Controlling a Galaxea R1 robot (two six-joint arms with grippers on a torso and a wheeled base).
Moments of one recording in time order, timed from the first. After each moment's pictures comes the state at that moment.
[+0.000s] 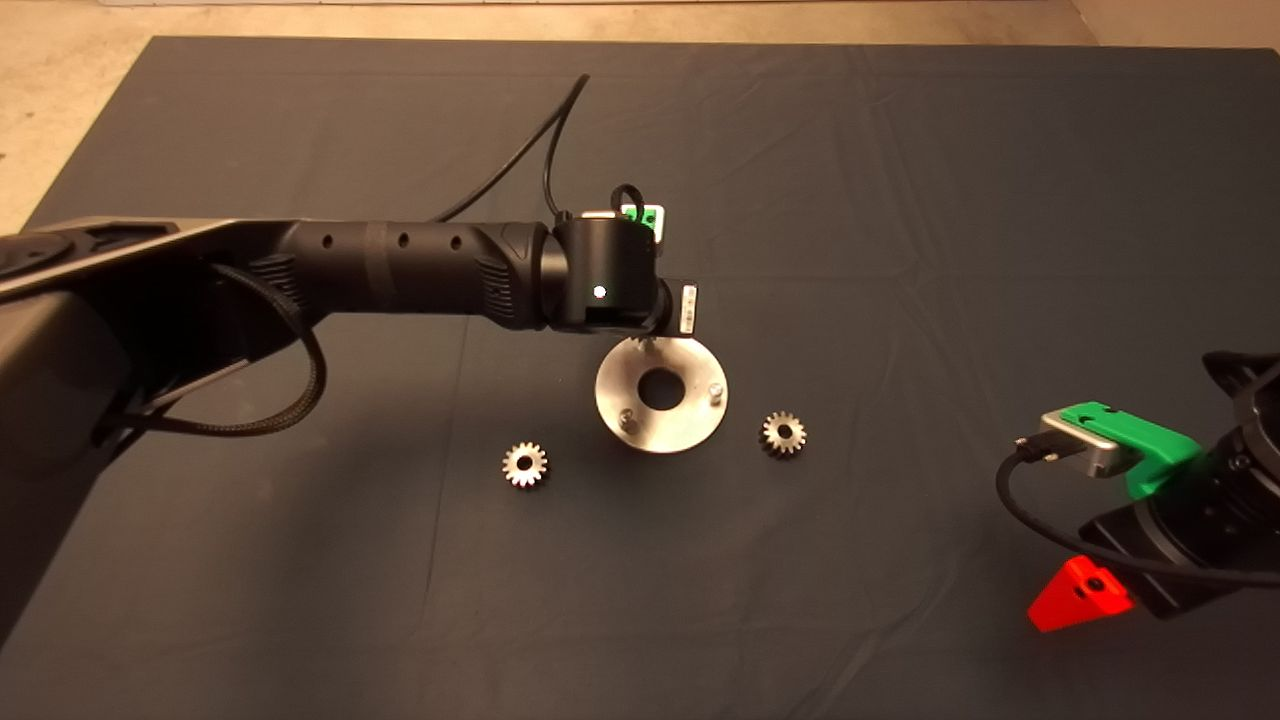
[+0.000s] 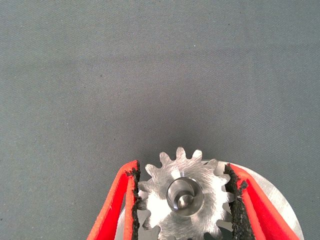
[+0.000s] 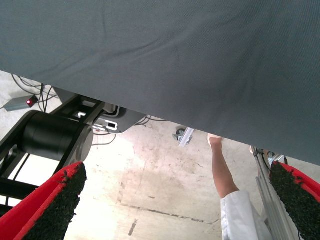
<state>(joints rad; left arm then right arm) -0.29 2.83 -1.19 0.96 1.44 -1.56 0.50 2.10 -0.46 0.12 -1.53 1.39</state>
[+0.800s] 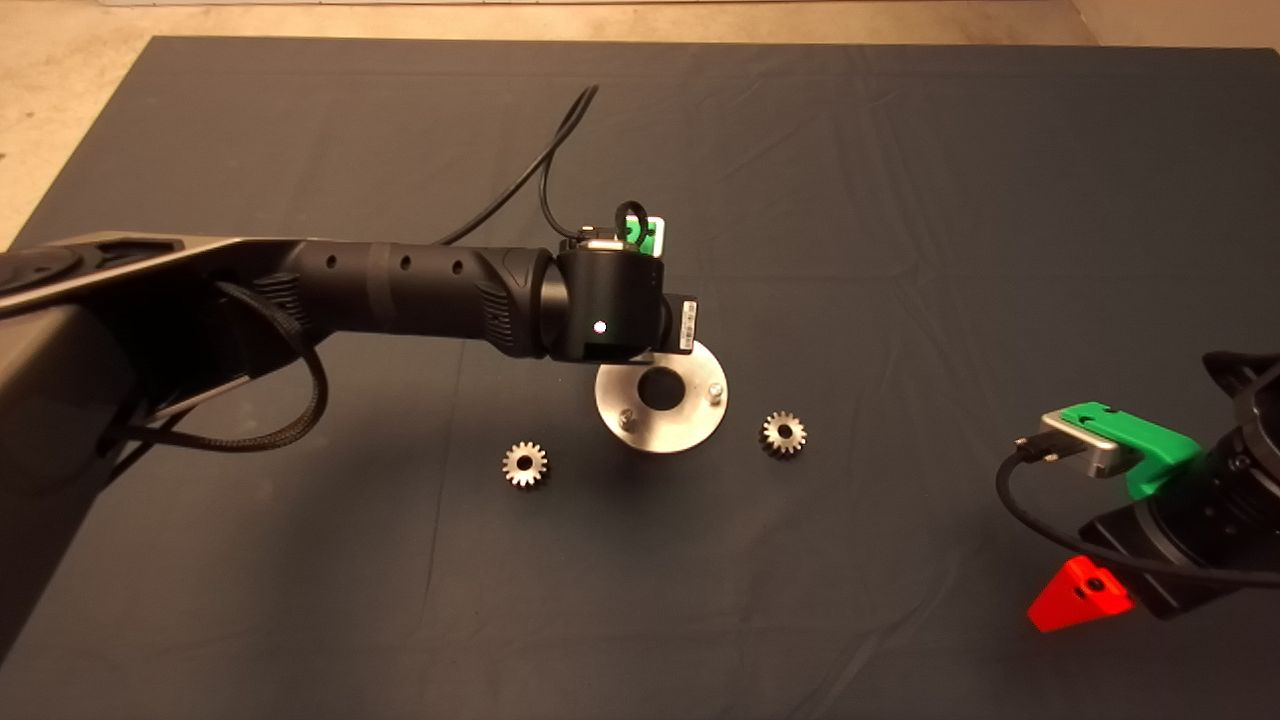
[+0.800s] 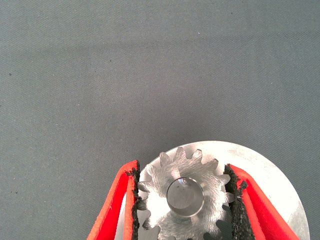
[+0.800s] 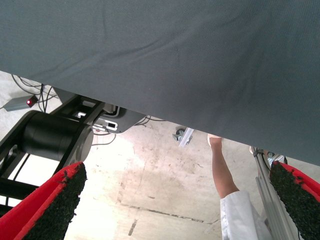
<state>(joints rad) -0.27 2.82 -1.12 1.02 1.52 -1.59 0.50 2.10 -0.46 0.12 -1.53 1.39</state>
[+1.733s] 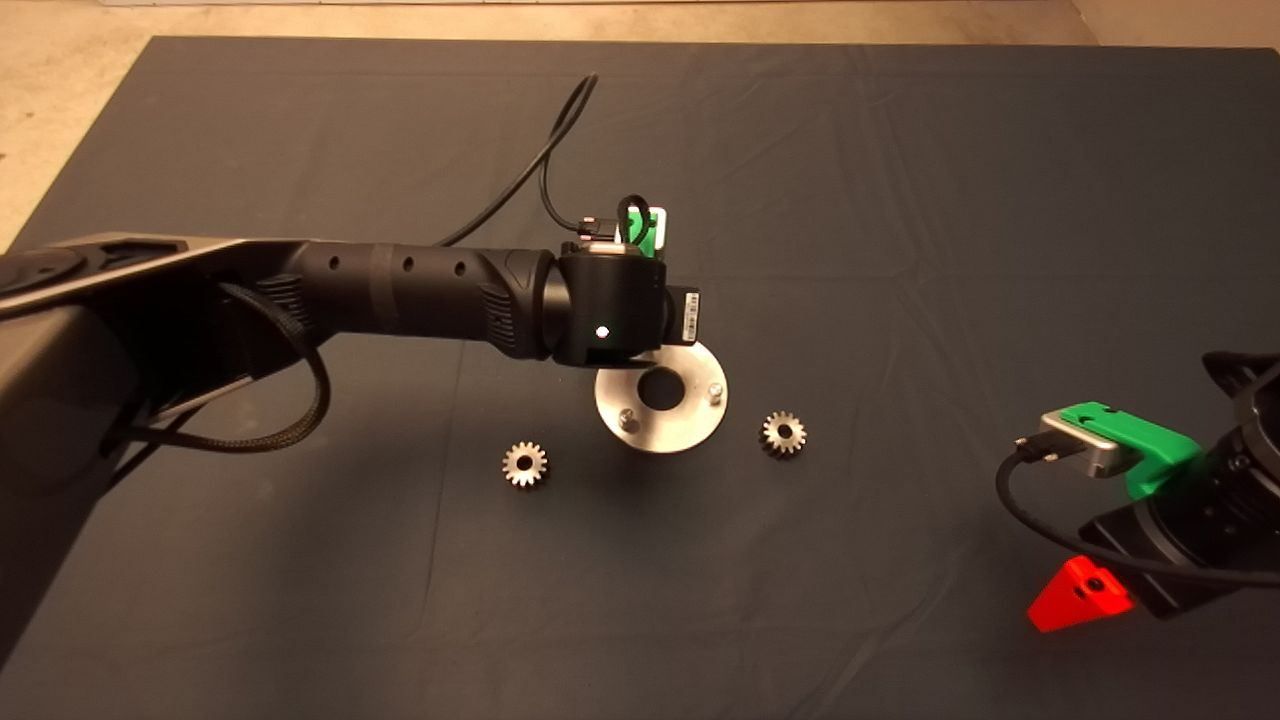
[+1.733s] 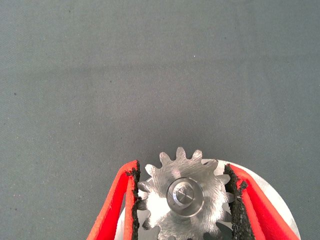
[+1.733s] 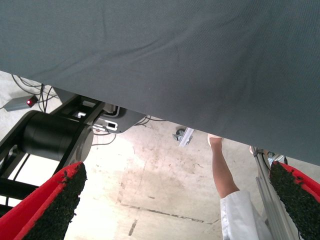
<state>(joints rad) -0.27 2.83 -1.12 1.08 1.52 -1.60 0.50 2.10 -0.46 0.12 -1.53 1.39</state>
